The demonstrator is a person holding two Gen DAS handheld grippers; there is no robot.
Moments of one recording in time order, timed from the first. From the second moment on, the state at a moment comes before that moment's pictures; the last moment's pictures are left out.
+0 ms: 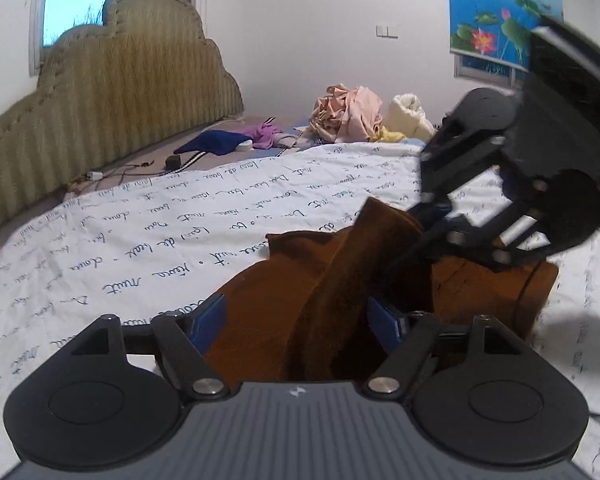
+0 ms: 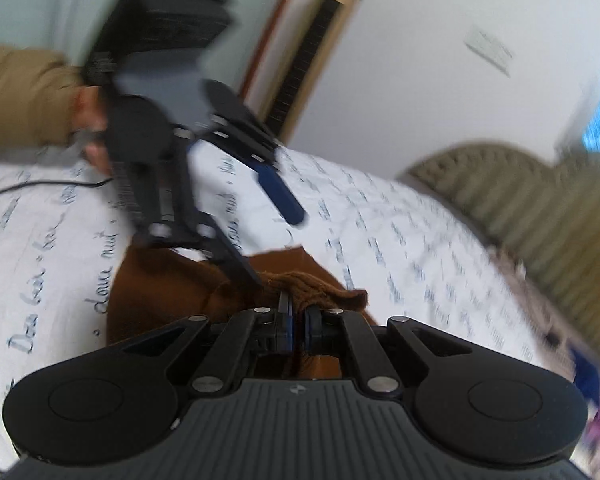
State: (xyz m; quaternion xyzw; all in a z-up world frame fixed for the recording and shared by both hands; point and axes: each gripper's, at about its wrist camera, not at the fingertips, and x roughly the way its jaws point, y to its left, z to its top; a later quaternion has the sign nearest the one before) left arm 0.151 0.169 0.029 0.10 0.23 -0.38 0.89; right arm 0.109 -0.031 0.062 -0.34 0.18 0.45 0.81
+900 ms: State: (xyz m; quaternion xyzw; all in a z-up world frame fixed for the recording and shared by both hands) left arm 0.115 0.131 0.023 0.24 0.14 -0.42 0.86; right arm 0.095 -0.014 0.079 -0.44 0.10 0.42 0.79
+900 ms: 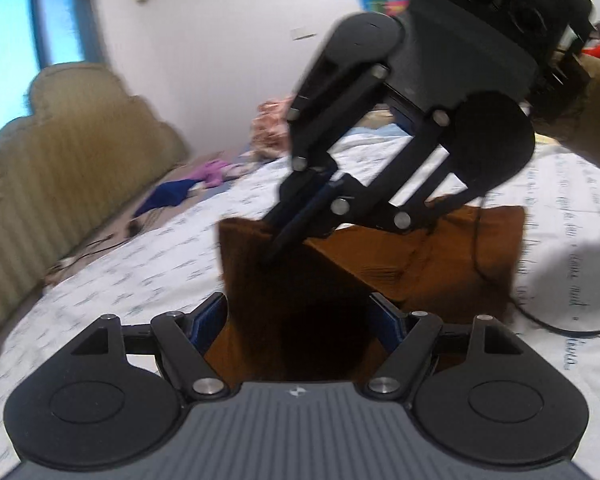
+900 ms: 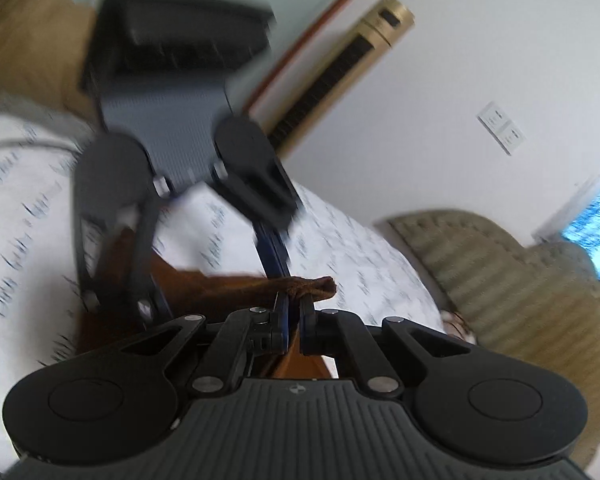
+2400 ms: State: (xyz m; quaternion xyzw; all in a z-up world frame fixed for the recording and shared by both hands) left arm 0.183 0.165 0.005 0.03 0.32 -0.16 0.93; right arm 0.057 -0.170 -0.036 -0.35 0.26 0.05 0.90
